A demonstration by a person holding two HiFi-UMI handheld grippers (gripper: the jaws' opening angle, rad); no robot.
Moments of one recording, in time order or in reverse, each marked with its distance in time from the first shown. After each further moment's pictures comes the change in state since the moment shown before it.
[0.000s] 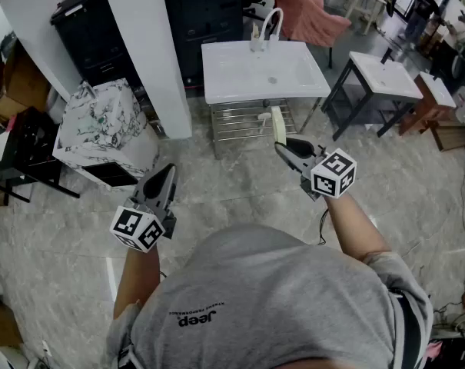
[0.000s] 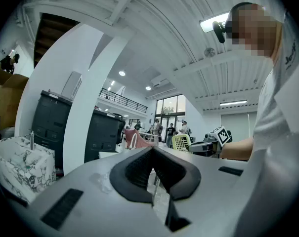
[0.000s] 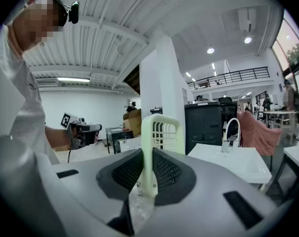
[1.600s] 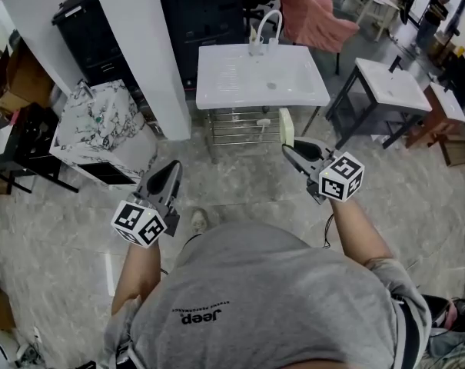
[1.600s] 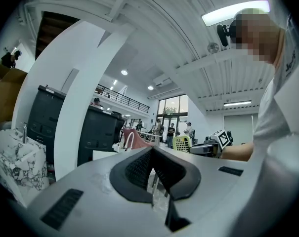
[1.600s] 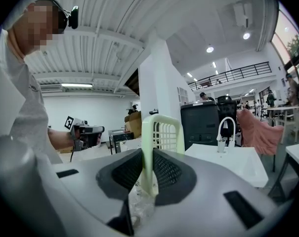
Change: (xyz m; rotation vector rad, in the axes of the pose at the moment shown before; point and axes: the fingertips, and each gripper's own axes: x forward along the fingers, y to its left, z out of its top) left arm 0.086 -0.043 -0.008 -0.027 -0.007 0.026; right arm -0.049 -0.088 -0.007 0.020 -0.020 0.056
